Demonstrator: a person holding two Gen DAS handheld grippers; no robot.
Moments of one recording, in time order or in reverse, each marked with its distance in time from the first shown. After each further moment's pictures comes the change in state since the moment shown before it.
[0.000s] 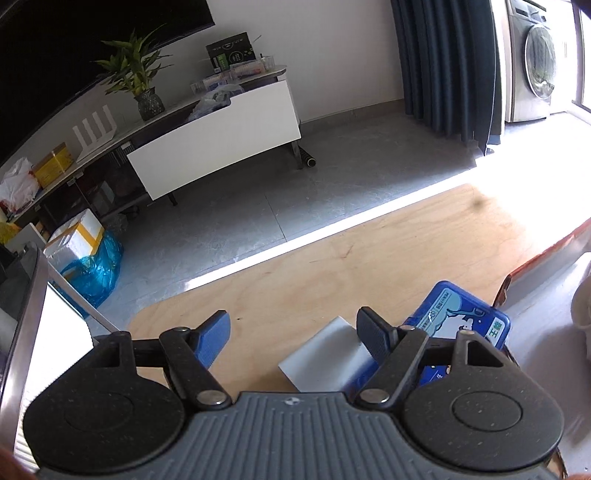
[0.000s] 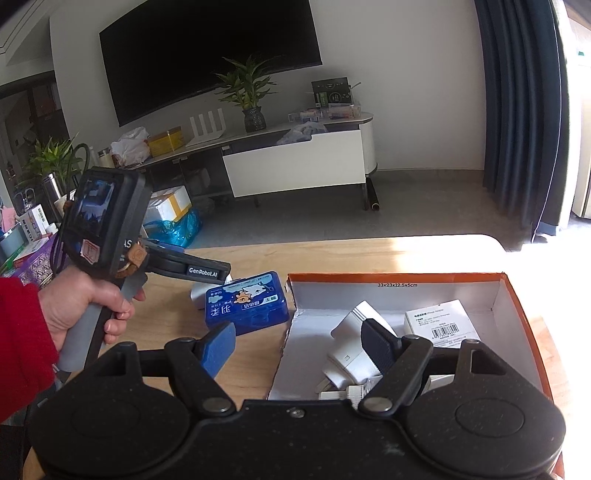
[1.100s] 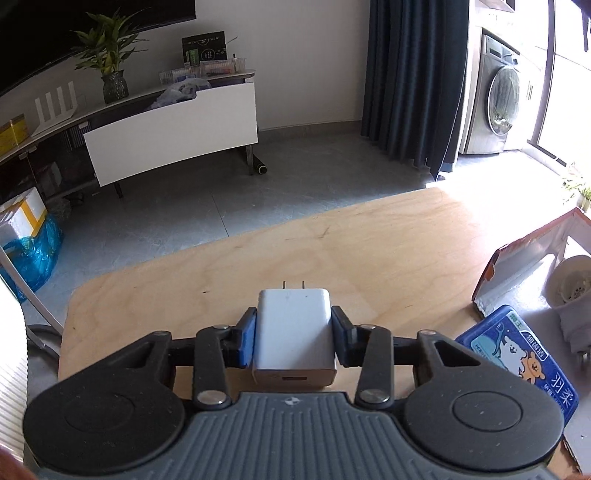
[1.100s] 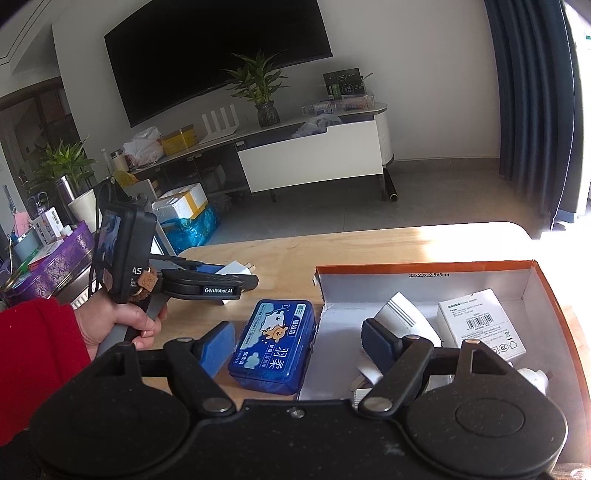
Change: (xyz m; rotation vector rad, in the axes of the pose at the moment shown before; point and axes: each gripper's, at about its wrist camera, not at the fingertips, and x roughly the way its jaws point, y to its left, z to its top) left arm 0.004 0.026 -0.035 -0.120 -0.051 -0.220; right arm 0.015 0.014 0.001 0.028 0.047 0.065
